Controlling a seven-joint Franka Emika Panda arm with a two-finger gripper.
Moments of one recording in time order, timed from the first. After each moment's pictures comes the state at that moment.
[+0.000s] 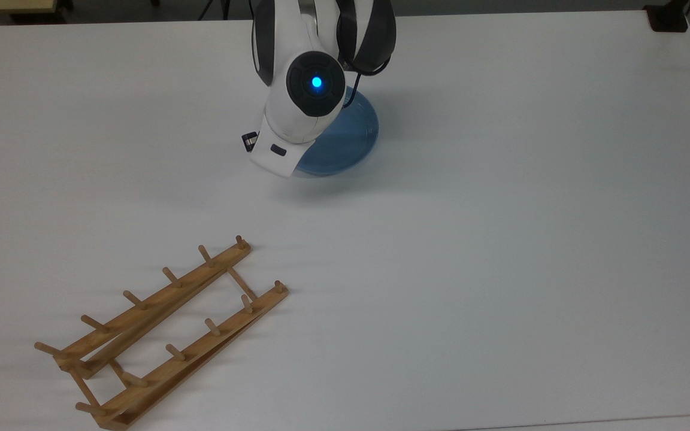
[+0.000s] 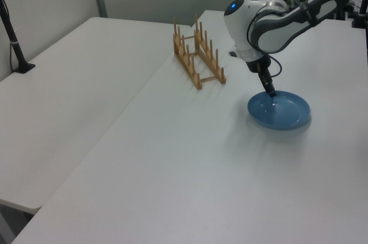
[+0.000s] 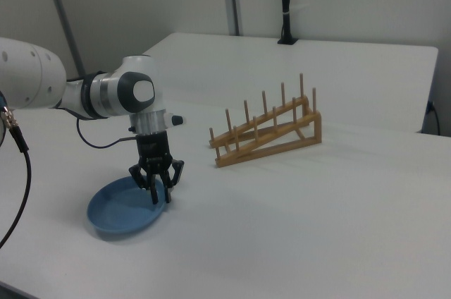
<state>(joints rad) 0.09 0.39 0.00 -1.79 -0.23 1.80 -0.23</state>
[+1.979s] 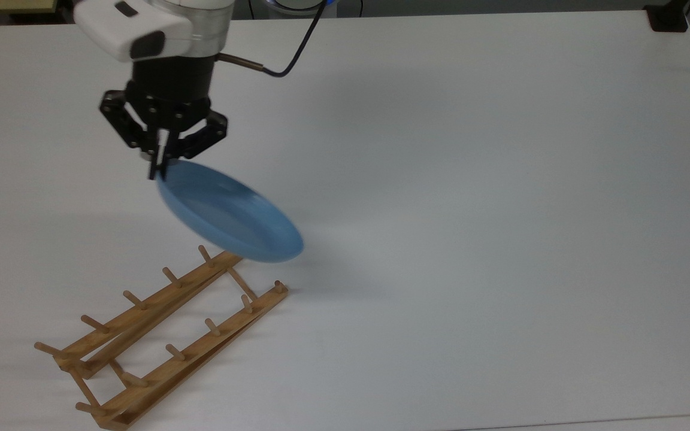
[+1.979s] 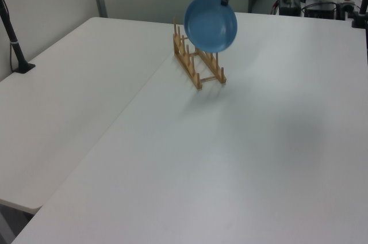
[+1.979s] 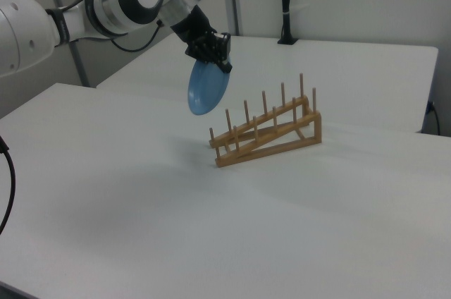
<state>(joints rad) 0.04 0.34 -0.10 -1.36 -0.32 2.10 0.01</state>
